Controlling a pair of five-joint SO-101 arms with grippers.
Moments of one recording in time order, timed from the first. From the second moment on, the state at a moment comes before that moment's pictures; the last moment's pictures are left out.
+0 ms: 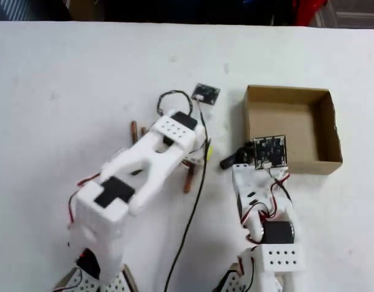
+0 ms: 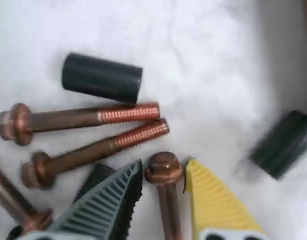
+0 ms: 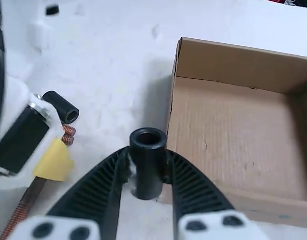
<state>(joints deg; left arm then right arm) 26.1 28.0 2.9 60.1 16.7 -5.5 -78.9 87.3 29.9 7.8</state>
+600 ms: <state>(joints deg) 25.9 28.0 1.1 63.3 16.7 -5.4 -78.9 87.3 29.9 7.8</state>
